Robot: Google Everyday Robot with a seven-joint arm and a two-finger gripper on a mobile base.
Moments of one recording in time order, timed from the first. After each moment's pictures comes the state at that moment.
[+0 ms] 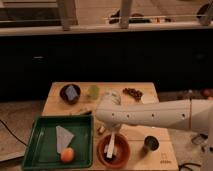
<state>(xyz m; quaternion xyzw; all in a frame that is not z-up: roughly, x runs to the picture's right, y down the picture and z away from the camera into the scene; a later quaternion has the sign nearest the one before) 0.050 0.233 0.754 -0.29 -0.15 -0.60 0.74</state>
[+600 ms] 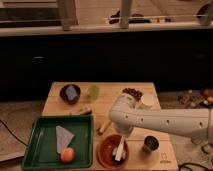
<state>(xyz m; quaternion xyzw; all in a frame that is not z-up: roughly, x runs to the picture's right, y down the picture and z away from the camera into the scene) 0.116 0.240 0.759 -0.31 -0.14 -0.54 0.77</state>
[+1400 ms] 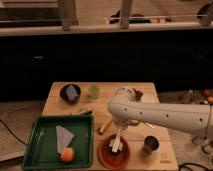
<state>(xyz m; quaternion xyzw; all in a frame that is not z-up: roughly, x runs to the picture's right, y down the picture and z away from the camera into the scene) 0.086 0.205 0.755 -0.27 -0.15 -0.55 0.77</state>
